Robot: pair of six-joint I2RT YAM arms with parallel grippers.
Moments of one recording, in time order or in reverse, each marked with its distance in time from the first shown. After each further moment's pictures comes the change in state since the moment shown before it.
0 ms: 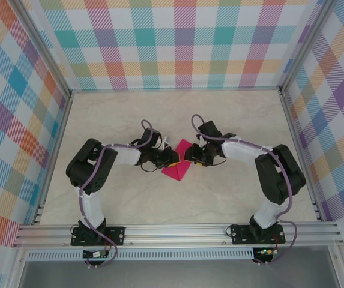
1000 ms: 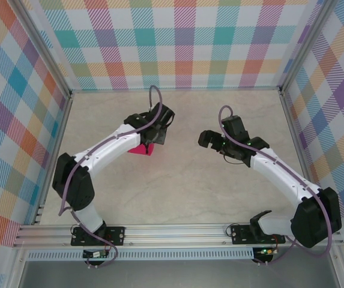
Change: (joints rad) left arm -0.153 -0.180 0.564 -1.001 -1.139 0.473; right arm -0.061 -0.425 -0.057 -0.106 0.329 -0.008
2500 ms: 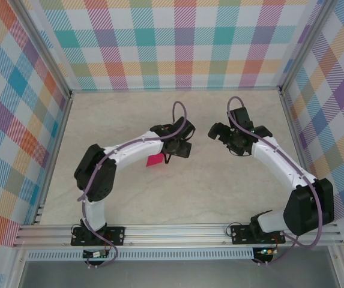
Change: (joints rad) left arm -0.098 0.138 -0.031 0.204 0.302 -0.124; right arm -0.106 0.114 0.133 -0.146 0.011 0.104
